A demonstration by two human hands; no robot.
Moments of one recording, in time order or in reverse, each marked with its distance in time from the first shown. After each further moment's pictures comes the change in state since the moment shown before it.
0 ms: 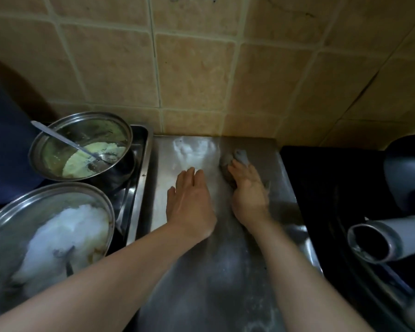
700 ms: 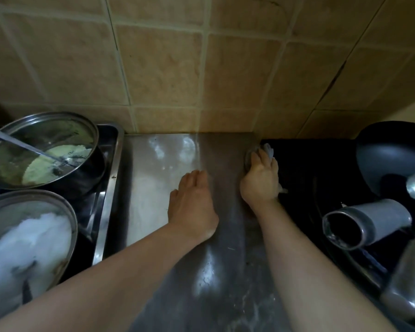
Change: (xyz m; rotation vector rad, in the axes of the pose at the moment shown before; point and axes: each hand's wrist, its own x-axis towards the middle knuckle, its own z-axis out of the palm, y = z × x) left_hand 0.006 0.031 0.019 -0.031 -0.048 0.111; right_hand 0.021 0.049 -0.020 -0.191 0.114 0.286
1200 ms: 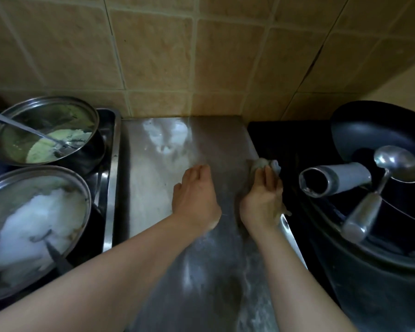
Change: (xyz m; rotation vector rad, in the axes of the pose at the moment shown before) left_hand -0.040 0.004 0.007 -0.031 -0.039 0.087; right_hand -0.098 0.027 -0.004 -0.042 0.185 0.070
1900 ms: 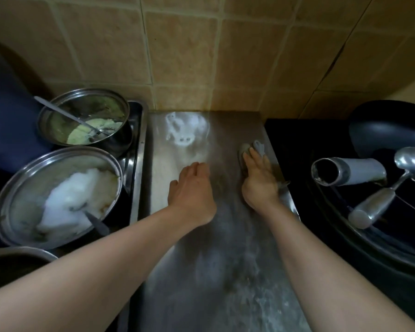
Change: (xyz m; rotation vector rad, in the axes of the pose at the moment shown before) left_hand -0.034 -0.016 -0.019 0.052 -0.021 -0.123; right_hand 0.011 -0.028 -0.012 0.138 -0.362 -0.205
